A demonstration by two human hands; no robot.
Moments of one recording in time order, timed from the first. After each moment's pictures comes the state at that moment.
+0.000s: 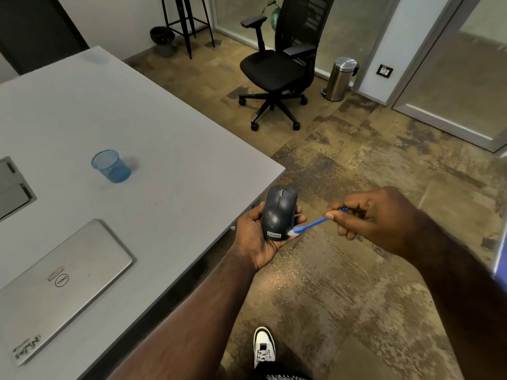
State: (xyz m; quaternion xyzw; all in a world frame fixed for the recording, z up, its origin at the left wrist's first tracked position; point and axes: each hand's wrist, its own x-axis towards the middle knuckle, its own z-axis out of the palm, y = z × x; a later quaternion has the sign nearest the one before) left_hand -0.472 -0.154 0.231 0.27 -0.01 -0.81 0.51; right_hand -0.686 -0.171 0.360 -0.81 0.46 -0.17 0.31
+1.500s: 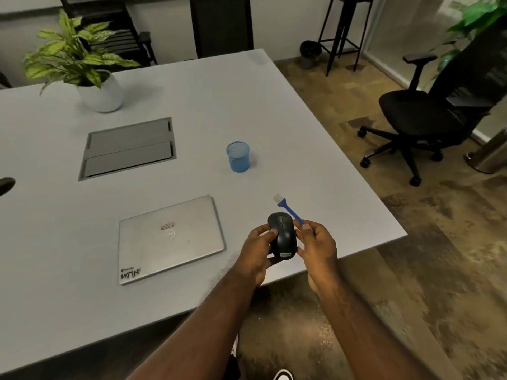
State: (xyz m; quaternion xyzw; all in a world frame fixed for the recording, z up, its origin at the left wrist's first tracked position) left_hand -0.273 -0.105 0.208 0.59 0.00 -0.52 0.63; right_hand -0.369 -0.175 0.223 -0.52 0.52 -0.27 0.62
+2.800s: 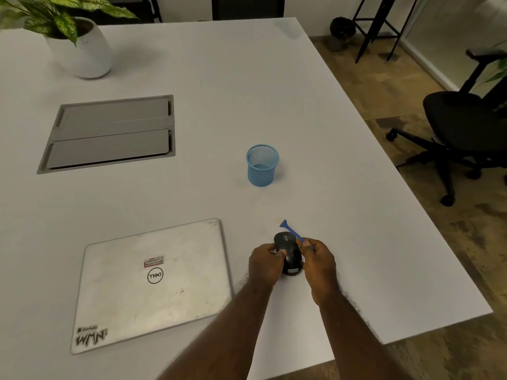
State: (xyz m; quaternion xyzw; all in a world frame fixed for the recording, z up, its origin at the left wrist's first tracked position) left_hand -0.129 -0.210 0.043 0.82 -0.07 -0.39 0.42; right_hand -0.208 -0.283 0.046 -0.59 0.58 -0.17 0.53
